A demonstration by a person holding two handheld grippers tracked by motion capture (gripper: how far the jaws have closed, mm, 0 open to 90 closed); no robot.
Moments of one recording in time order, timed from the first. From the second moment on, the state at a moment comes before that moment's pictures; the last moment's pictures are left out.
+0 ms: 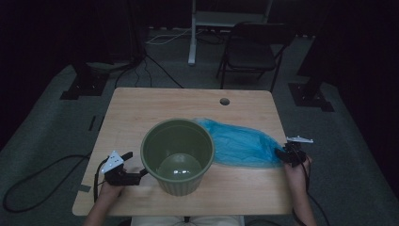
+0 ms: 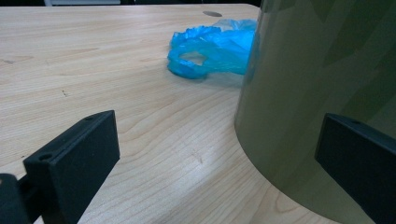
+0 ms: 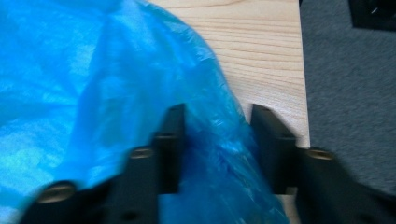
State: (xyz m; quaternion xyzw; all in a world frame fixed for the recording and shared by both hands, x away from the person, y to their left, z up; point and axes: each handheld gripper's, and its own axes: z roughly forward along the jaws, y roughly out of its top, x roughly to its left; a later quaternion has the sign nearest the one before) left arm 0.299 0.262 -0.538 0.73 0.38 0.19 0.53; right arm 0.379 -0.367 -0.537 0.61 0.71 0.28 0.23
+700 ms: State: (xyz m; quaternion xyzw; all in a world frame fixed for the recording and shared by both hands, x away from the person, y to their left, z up) left arm 0.298 0.260 -0.535 0.74 0.38 0.19 0.53; right arm 0.231 -0.344 -0.533 0.55 0.73 0.39 0.09
